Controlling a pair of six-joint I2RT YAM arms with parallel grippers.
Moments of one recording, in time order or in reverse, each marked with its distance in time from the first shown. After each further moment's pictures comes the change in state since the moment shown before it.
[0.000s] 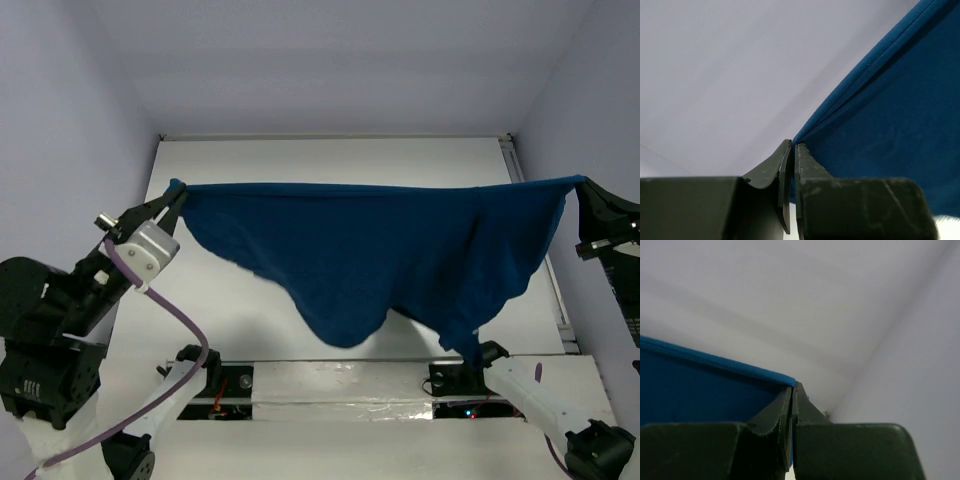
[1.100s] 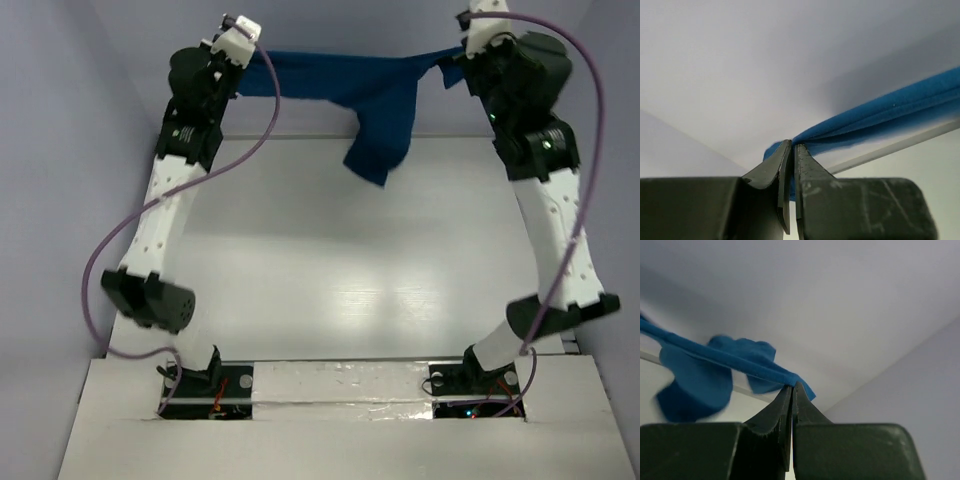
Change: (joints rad) left arm 0.014 1.002 0.348 0.505 -0.528 -0.055; right arm -0.105 0.992 0.559 0.202 0.052 -0.096
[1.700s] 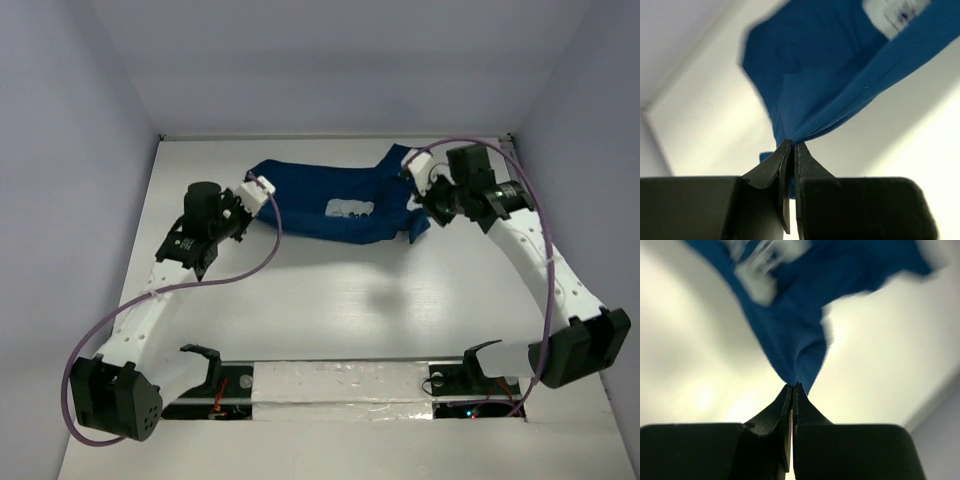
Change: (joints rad) left arm -0.010 -0.689 -1.147 -0.002 0.287 0.003; right arm 0.006 -0.398 -0.903 -0.227 -0.384 -0.018
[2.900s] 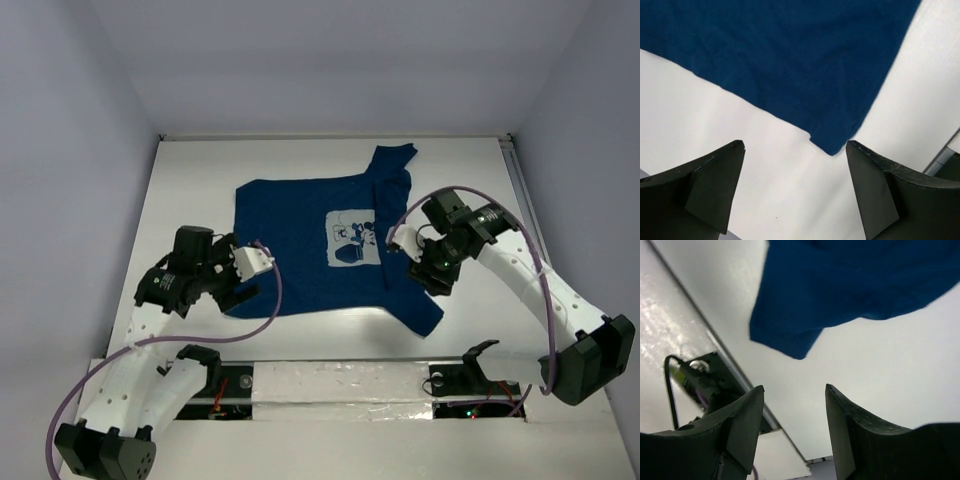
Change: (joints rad) left arm 0.000 -0.279 -0.120 -0.674 0.124 0.371; right arm 0.172 -0.050 -0.234 -0.533 -0.087 -0.144
